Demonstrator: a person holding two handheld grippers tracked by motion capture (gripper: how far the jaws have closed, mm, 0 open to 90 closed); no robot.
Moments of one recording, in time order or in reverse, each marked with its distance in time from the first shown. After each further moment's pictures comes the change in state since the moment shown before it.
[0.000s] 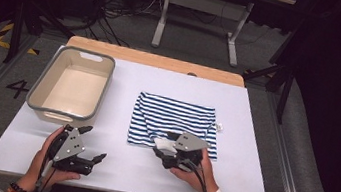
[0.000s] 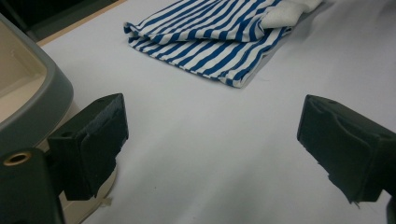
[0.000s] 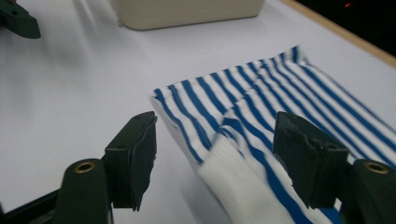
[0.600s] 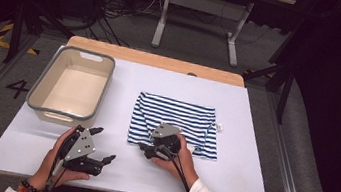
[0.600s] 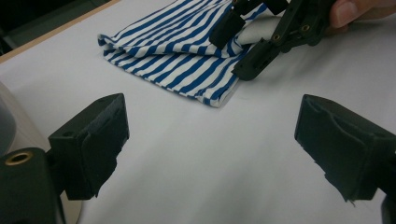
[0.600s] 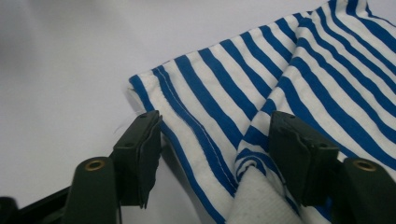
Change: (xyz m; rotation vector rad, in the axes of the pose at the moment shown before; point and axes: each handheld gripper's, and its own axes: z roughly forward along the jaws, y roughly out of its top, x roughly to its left) left arm -0.010 0.012 0.017 -0.012 -0.056 0.008; right arm 0.001 0.001 0.073 0.163 0.007 0.065
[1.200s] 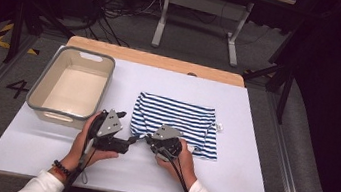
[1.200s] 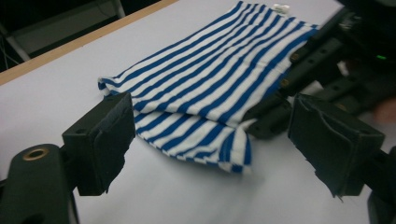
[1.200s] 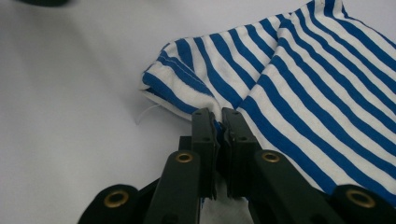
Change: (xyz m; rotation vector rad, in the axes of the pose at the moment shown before) left arm 0.018 0.051 0.068 -0.011 0.030 -0.076; right arm 0.003 -0.004 -0.004 -0.014 -0.057 -0.006
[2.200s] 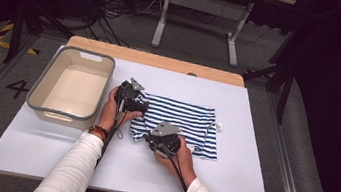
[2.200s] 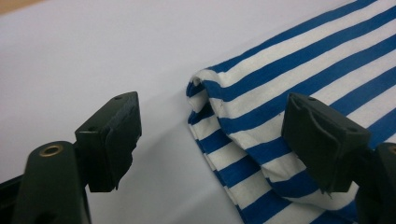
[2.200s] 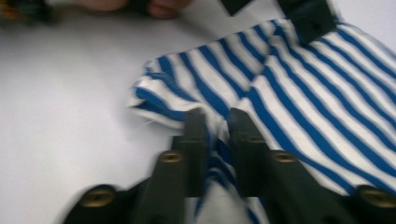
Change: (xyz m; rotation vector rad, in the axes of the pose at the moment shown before) left arm 0.082 0.018 0.123 0.268 0.184 -0.233; right arm -0.003 0.006 0.007 0.007 -0.013 -0.020
